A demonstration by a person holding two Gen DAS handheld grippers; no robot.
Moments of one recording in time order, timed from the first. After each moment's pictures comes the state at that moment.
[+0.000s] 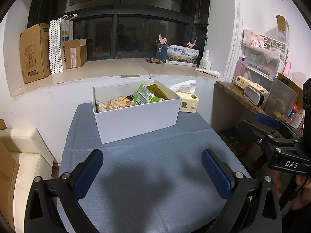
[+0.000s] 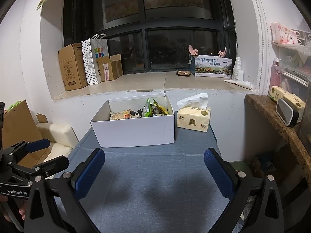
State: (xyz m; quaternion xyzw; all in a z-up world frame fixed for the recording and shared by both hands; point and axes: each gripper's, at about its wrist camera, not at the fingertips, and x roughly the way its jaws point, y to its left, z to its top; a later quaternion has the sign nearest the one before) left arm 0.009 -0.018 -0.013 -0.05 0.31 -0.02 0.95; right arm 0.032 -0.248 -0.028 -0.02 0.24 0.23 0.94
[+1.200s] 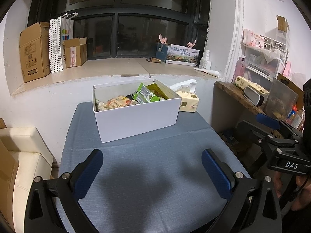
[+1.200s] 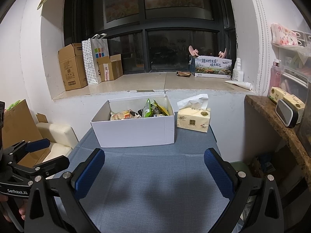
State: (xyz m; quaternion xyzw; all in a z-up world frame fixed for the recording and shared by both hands) left arm 0.009 -0.017 -0.012 -0.05 0.31 -0.02 0.95; right arm 0.031 -0.248 -0.027 -0.02 0.24 0.23 0.94
